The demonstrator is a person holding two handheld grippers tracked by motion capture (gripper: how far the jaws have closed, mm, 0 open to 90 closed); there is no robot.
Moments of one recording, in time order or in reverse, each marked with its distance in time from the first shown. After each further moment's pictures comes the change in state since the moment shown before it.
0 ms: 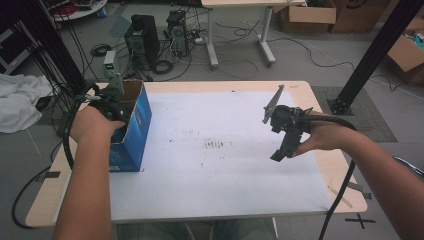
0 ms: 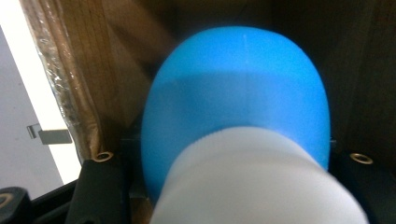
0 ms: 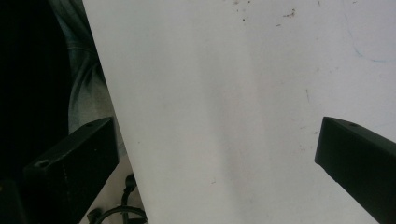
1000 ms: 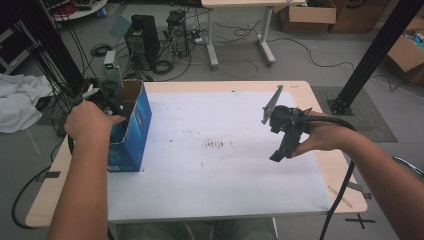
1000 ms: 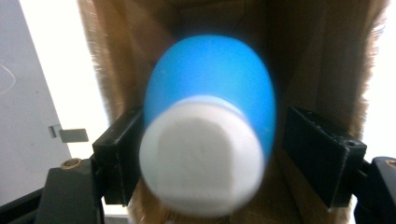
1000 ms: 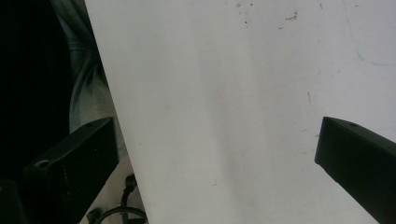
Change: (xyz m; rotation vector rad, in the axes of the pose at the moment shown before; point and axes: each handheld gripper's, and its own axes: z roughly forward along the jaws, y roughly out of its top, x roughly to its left) left arm -0.006 -0.006 -0.029 -0.045 0.049 0.020; right arm 0.002 0.002 0.001 -0.007 0.001 -0.010
